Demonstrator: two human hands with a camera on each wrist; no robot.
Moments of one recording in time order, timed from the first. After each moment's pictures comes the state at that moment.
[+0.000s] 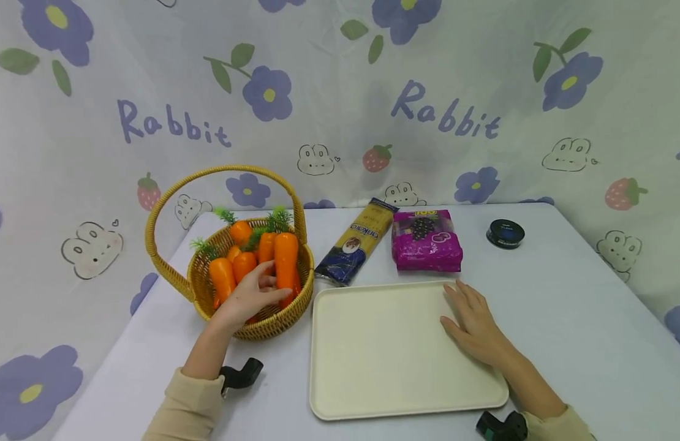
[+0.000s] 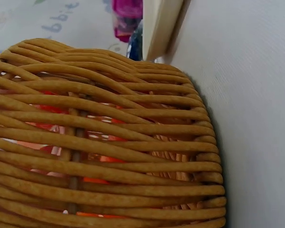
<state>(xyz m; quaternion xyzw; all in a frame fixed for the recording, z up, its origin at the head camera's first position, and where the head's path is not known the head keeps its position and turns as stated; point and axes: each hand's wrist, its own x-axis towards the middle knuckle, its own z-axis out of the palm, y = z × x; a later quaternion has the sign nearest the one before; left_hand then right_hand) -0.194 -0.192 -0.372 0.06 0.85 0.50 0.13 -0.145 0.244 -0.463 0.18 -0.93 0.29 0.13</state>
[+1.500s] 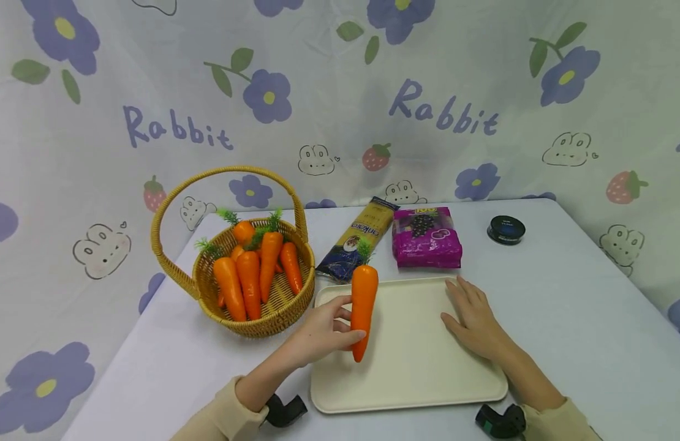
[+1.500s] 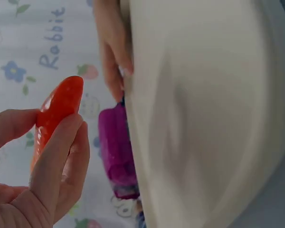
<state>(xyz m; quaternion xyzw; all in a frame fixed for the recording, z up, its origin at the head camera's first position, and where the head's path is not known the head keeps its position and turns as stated) -0.131 -0.078 -0.369 0.15 0.79 0.55 0.21 -0.145 0.242 -0.459 0.18 -0.93 0.28 0.13</state>
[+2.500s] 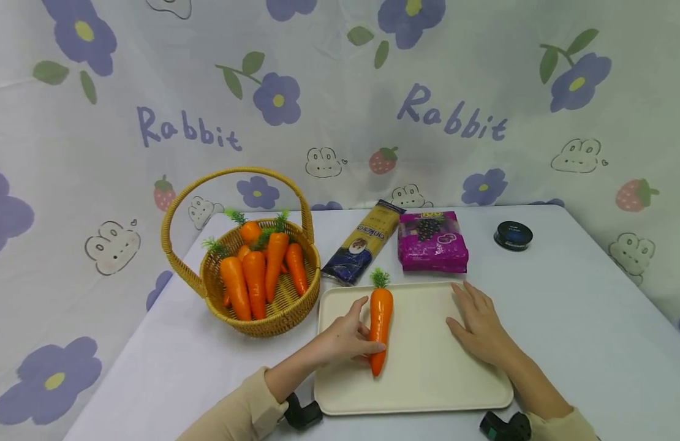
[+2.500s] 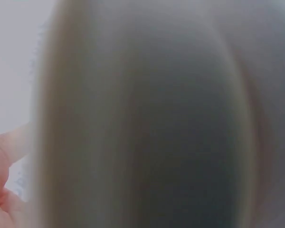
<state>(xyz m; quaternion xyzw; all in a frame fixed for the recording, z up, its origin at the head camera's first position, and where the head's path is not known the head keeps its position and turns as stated) -0.138 -0.053 -0.403 0.11 0.79 0.55 0.26 -0.143 0.242 -0.460 0.19 -0.93 0.29 0.14</state>
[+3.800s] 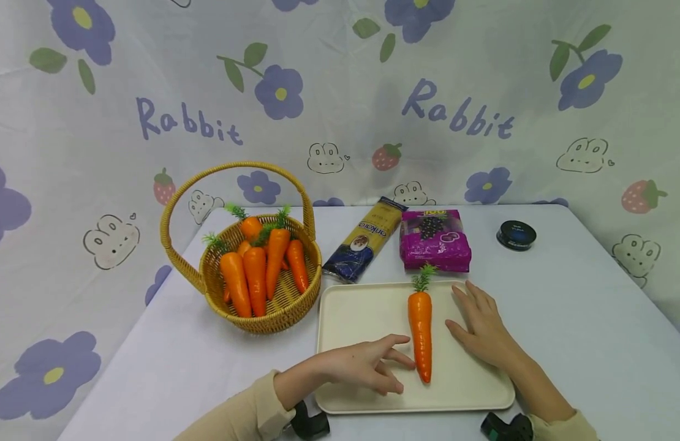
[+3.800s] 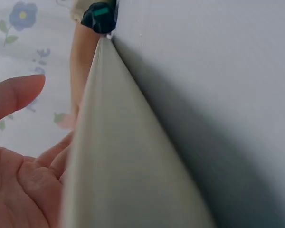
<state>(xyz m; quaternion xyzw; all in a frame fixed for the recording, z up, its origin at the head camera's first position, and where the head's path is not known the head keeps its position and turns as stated) -0.122 -0.043 -0.398 0.28 0.67 0.52 0.46 -0.143 0.244 -0.461 0.17 -0.94 0.28 0.11</state>
